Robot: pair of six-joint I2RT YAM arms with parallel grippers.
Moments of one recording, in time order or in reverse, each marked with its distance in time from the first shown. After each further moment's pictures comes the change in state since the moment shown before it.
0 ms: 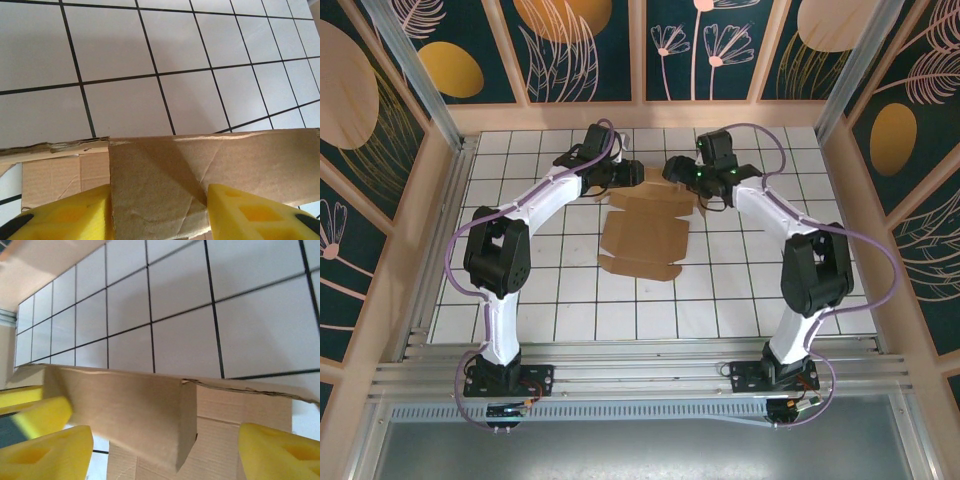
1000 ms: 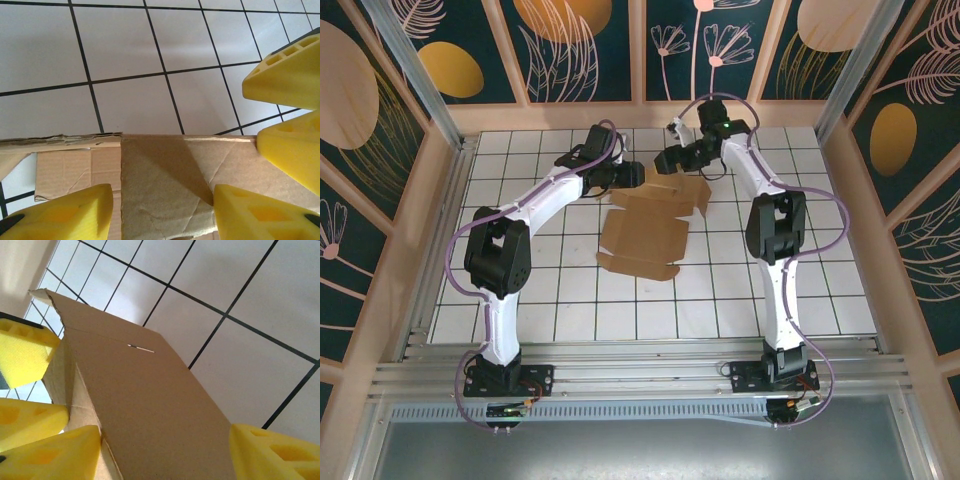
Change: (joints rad) left arm -0.007 0.000 0.005 -0.024 -0.038 0.020; right arm -0.113 0.582 0.774 -0.531 -0.548 -0.735
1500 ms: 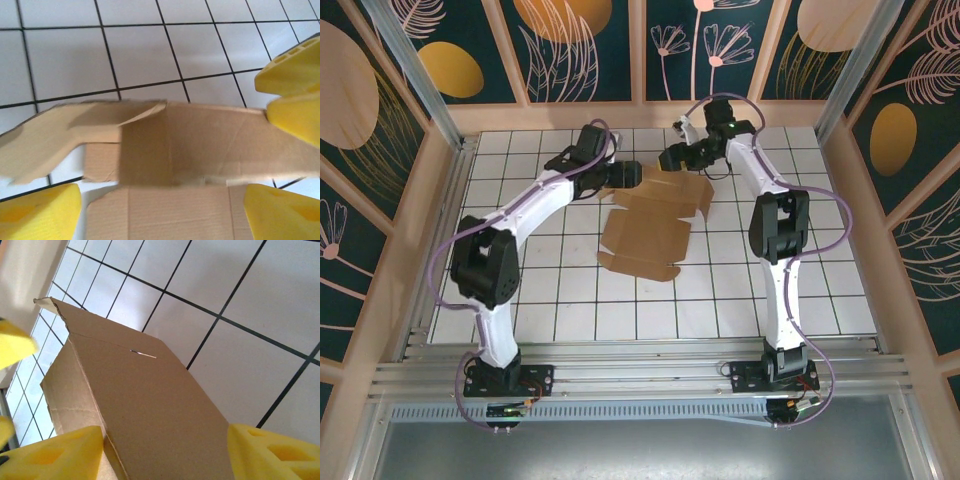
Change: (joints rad) left arm 0.000 -0.158 -0.122 0.026 -0.109 0.066; right arm -0.031 -0.004 -0.013 0.027 -0.031 0.053
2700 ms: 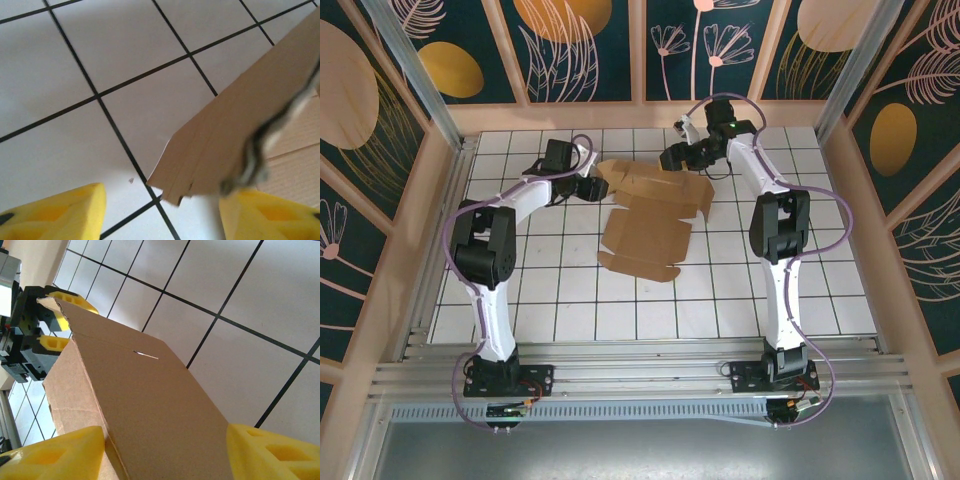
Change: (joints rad) left arm 0.225 0.183 -0.097 0.167 0.258 0.434; right arm 0.000 0.000 0.000 -0.001 -0.003 0.007
